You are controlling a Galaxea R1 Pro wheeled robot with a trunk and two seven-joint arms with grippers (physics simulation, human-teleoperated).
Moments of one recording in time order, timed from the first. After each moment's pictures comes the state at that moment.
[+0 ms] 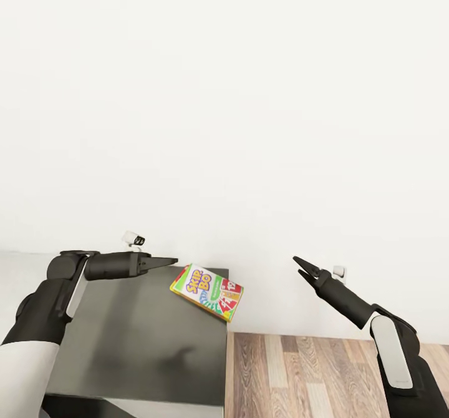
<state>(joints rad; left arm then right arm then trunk) -0.67 0.22 0.07 -1.25 0.09 1.03 -1.57 -0.36 -0.03 -0.37 -1.39 -0.73 0.83 0.63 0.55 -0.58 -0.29</state>
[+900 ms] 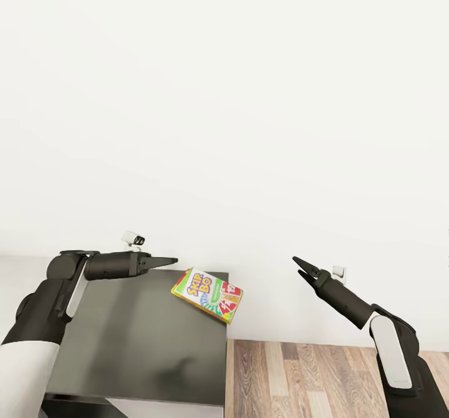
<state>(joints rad) -0.68 0.22 0.07 -1.25 0.09 1.03 -1.57 -0.36 -0.02 -0.37 -1.39 -0.73 0.82 0.62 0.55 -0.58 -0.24</state>
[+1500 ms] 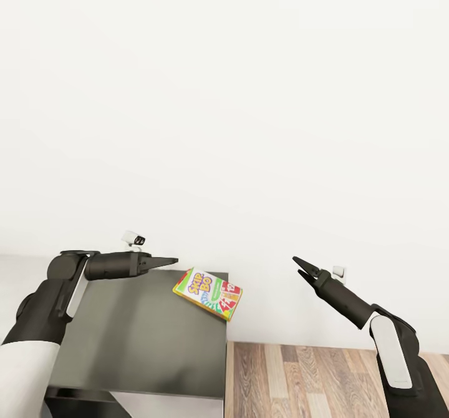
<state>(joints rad) -0.68 0.22 0.07 -1.25 0.09 1.03 -1.57 -0.36 -0.02 -0.37 -1.39 -0.73 0.82 0.63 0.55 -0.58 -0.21</state>
